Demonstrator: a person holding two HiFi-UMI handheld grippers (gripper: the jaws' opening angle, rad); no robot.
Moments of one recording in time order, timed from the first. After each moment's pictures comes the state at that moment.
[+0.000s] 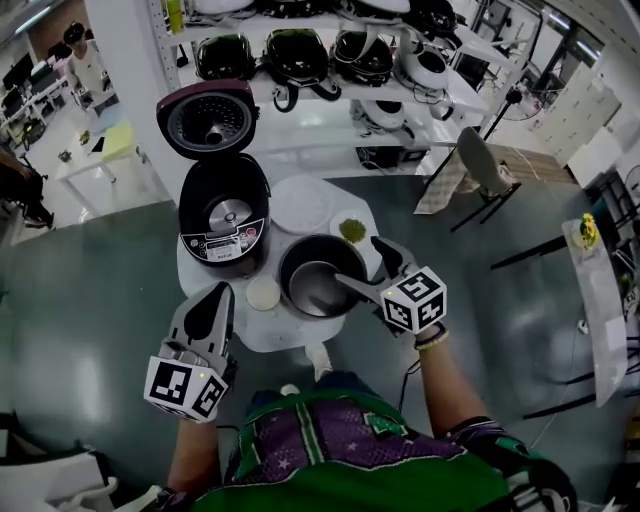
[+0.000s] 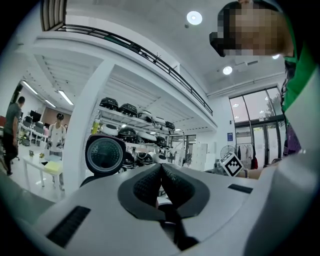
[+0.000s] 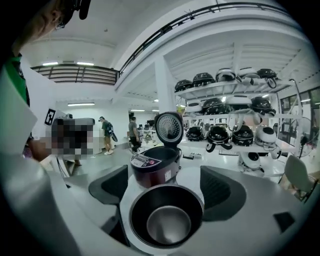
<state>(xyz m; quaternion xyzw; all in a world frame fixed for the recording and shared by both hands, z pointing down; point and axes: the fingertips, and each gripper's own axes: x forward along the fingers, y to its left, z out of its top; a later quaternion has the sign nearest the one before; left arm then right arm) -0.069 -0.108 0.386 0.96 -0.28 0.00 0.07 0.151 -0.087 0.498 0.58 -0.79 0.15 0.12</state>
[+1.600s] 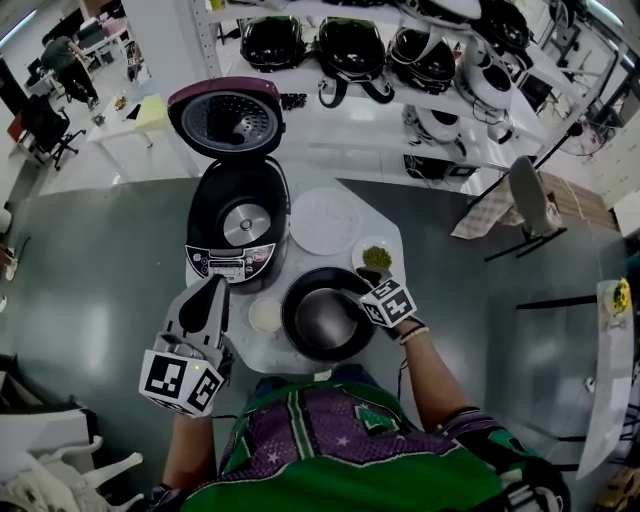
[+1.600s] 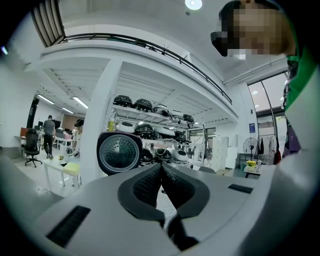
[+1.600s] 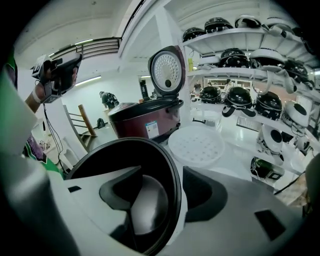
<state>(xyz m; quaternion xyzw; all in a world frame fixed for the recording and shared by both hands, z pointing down) -0.008 -0.209 0.408 0.92 -0.38 0.03 0.07 0.213 -0.202 0.702 0.45 -0.81 0.25 0.28</state>
